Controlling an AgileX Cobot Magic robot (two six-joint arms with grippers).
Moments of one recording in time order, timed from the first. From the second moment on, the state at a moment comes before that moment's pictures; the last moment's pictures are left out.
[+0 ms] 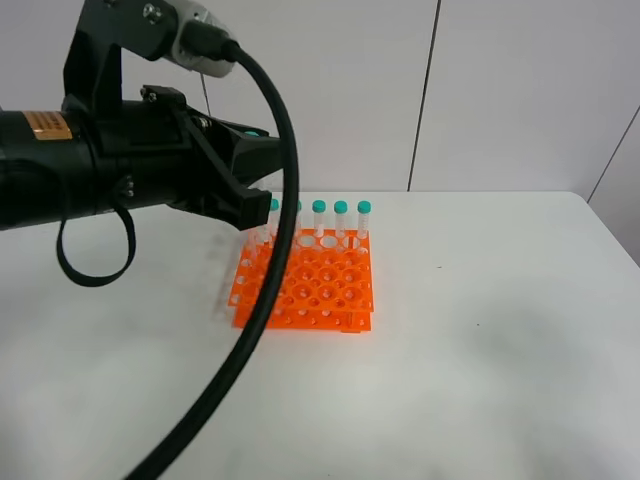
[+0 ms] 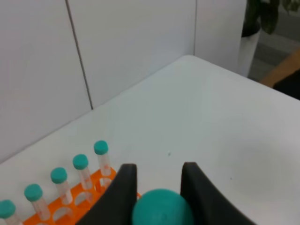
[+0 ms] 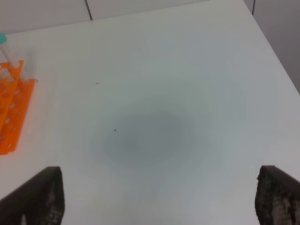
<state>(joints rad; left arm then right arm) -0.73 1.19 -0.84 -0.42 -0.03 0.36 -0.02 -0.01 -0.51 -0.07 1.05 0.12</state>
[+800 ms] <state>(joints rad) -0.53 1.51 -0.85 -0.14 -0.28 0.01 -0.02 -0.01 -0.51 -0.07 1.05 0.12</state>
